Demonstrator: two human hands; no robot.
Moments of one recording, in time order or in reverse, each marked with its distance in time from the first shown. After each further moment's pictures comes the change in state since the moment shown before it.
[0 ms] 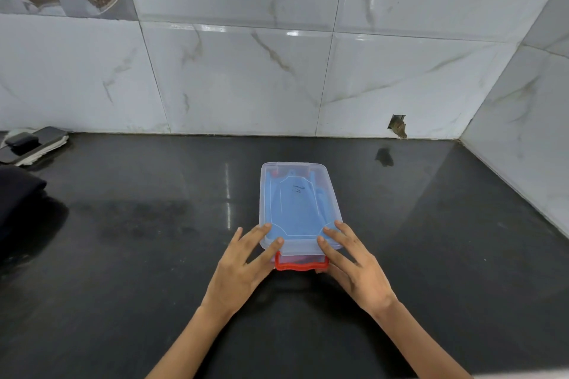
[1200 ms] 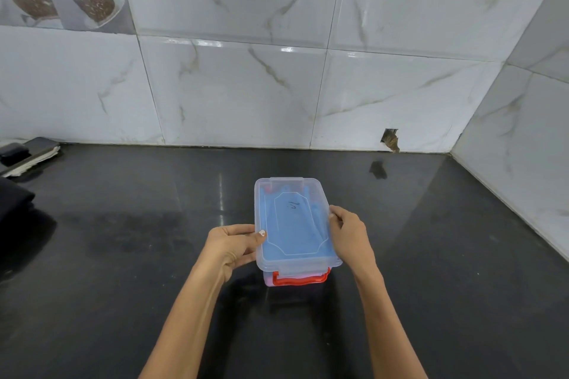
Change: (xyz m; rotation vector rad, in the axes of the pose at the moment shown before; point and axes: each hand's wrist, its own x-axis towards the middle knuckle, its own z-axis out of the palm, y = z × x) left_hand 0.092 0.003 -0.042 -1.145 -0.139 -1.574; right_hand 0.084 0.006 -0.004 0.479 -0.077 1.042
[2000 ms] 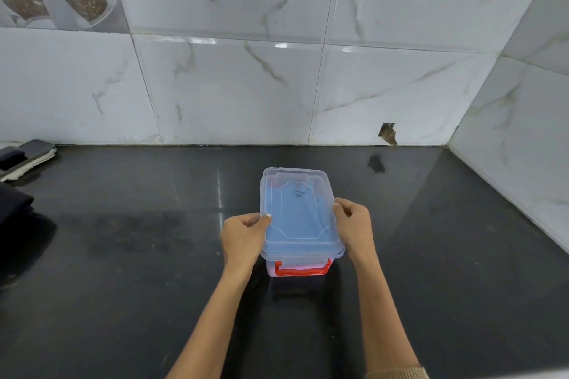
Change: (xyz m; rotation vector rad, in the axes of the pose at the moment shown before) left_hand -0.002 -0.012 0.023 0.173 0.200 0.405; right_hand 0.000 -0.012 0.000 0.241 0.112 0.120
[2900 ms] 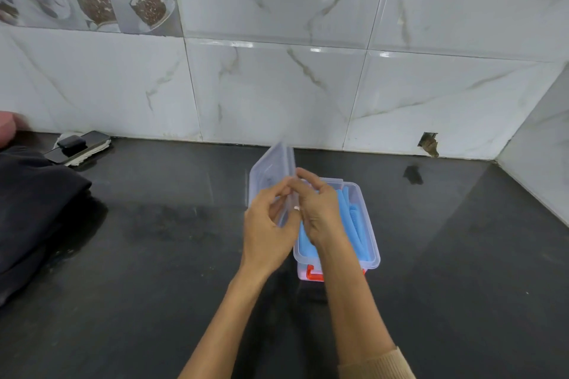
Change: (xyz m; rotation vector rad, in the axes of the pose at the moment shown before) left_hand -0.019 0.029 -0.034 -0.019 -0.039 0.475; right_hand -0.034 -0.079 0.088 0.580 -0.311 0.145
